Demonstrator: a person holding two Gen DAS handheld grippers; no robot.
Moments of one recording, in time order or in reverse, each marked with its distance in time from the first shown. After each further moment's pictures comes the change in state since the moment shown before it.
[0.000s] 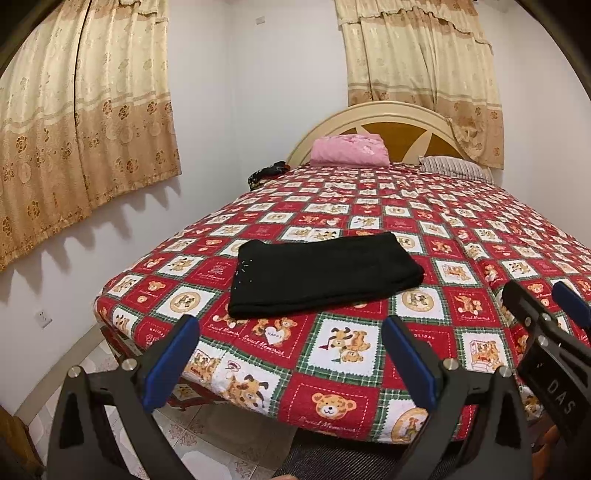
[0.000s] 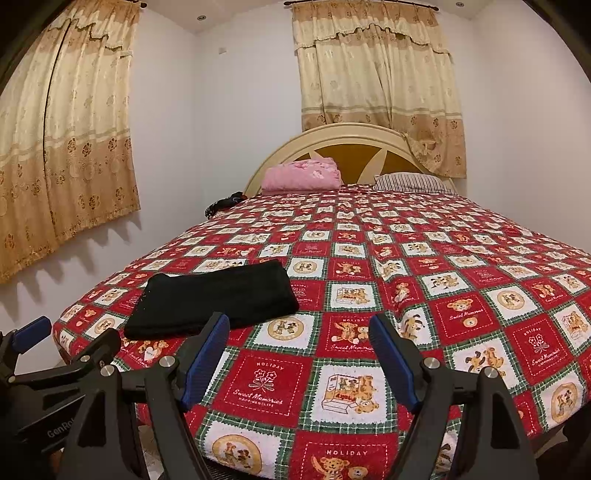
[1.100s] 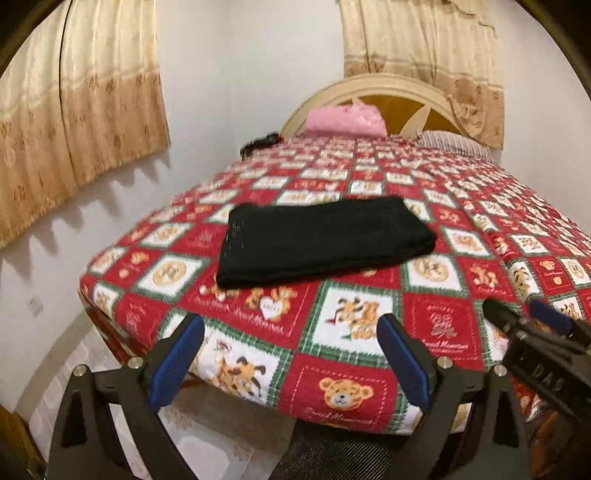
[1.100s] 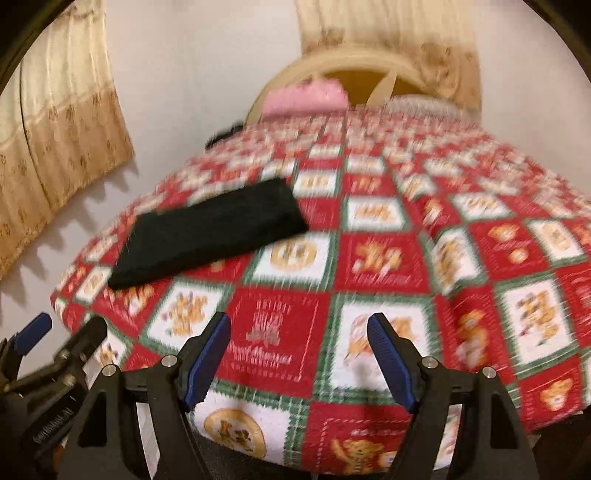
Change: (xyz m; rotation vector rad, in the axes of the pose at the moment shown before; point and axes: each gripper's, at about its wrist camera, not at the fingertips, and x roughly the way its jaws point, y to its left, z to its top) left arm 0.038 0.007 -0.012 0.021 0.091 -0.039; right arm 0.052 -0.003 -0.015 0.051 0.211 0.024
